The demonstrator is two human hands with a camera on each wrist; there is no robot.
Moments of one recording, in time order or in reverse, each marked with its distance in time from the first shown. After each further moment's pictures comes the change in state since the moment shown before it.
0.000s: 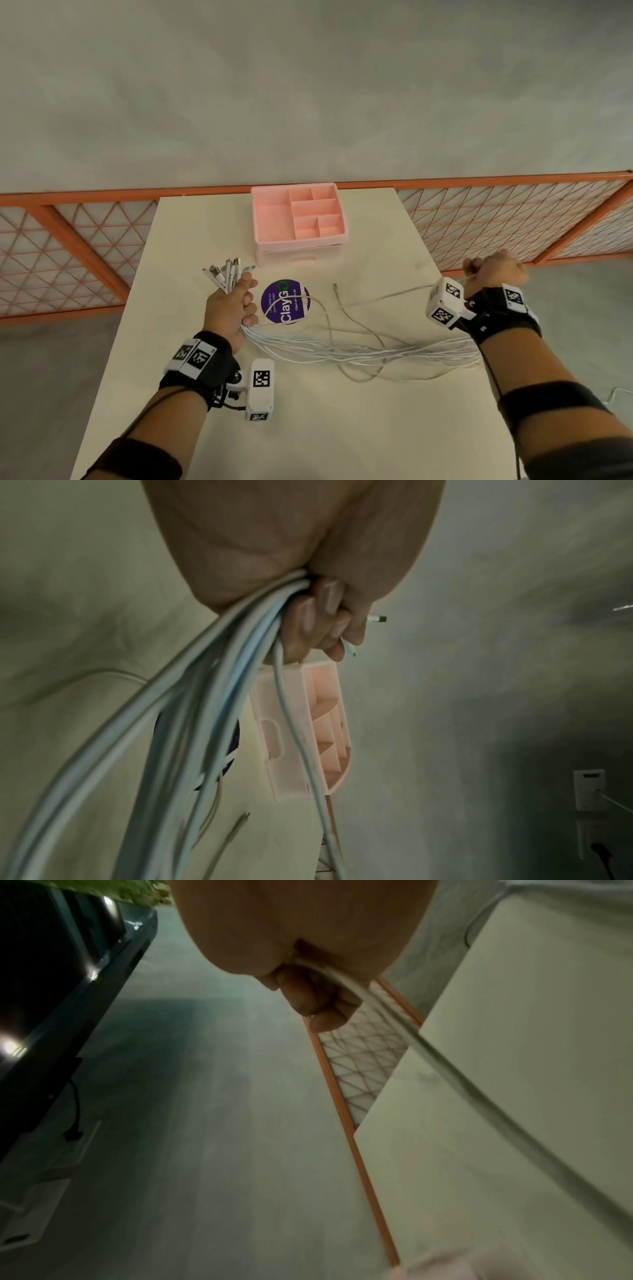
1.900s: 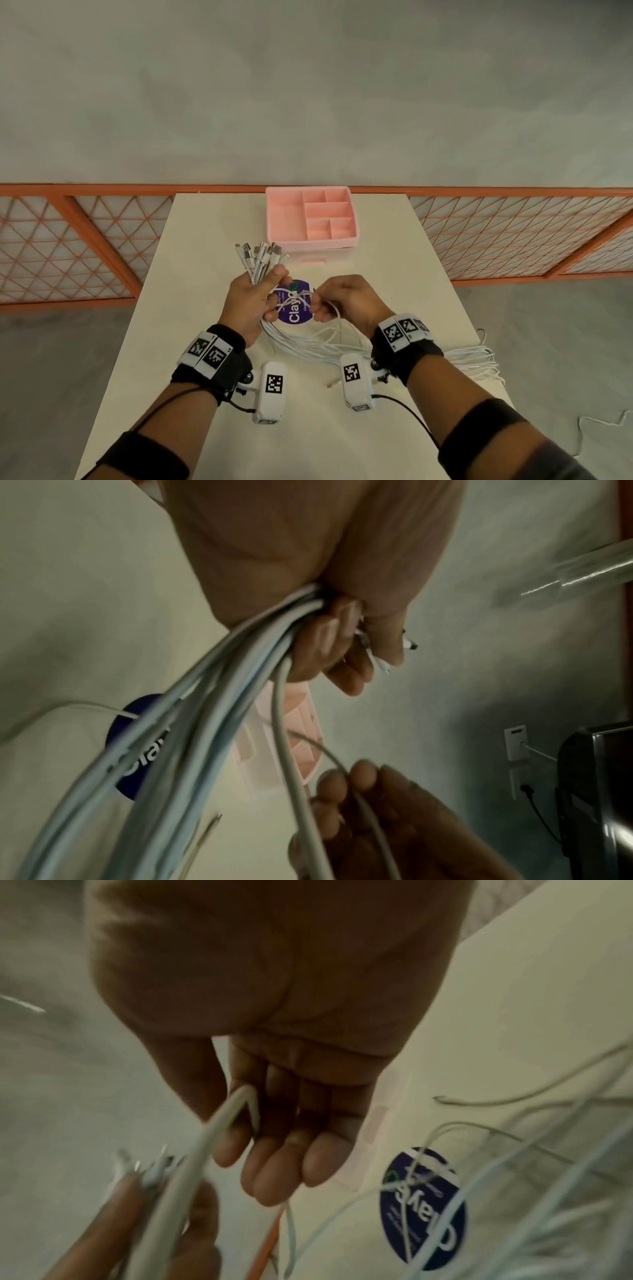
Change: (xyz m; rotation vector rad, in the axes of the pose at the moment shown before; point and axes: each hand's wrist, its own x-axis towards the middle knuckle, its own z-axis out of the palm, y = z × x) left_hand -0.029 0.017 0.015 0.145 -0.211 0.164; right_hand -0.179 0.114 0.031 -0.717 -1.309 0.116
